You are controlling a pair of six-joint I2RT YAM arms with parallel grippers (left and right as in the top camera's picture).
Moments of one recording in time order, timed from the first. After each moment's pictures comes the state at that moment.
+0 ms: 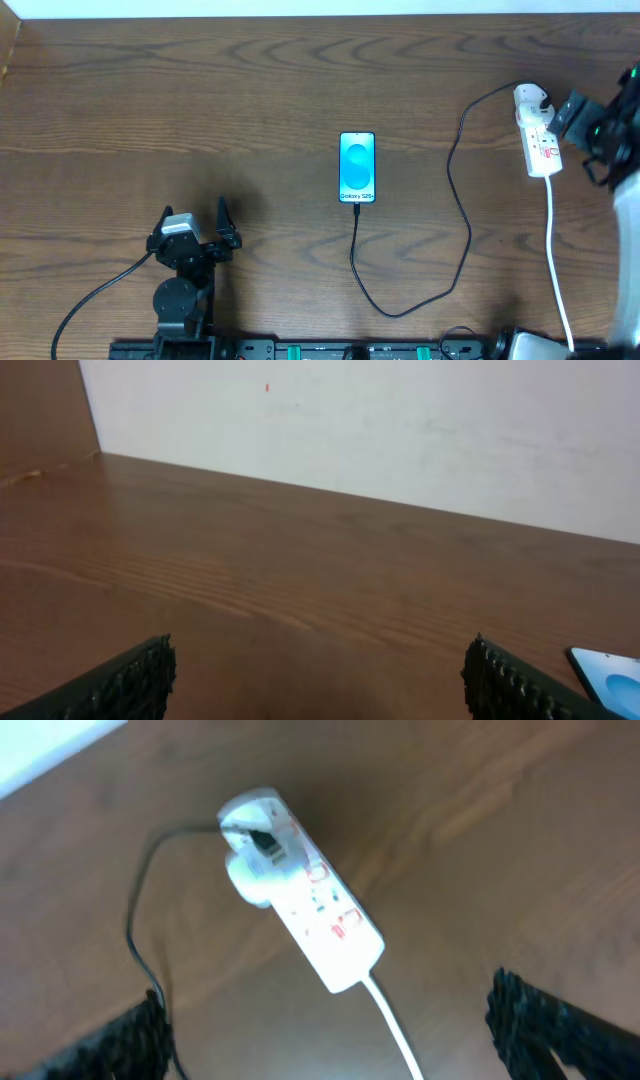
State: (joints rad) left arm -0.03 0.01 0.03 -0.12 -0.14 -0.14; right arm -0.28 1.34 1.21 -0.71 0.09 0.26
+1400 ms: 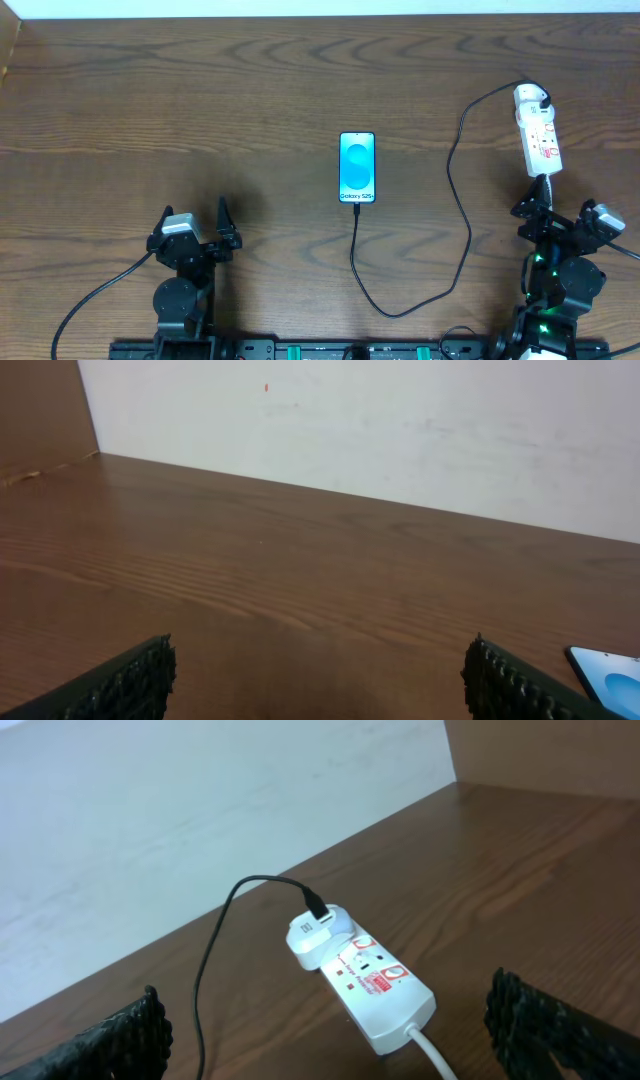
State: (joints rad) left arm -0.03 0.01 0.03 -0.12 -0.14 -0.14; right arm -0.28 0.54 0.01 0.46 0.05 0.36
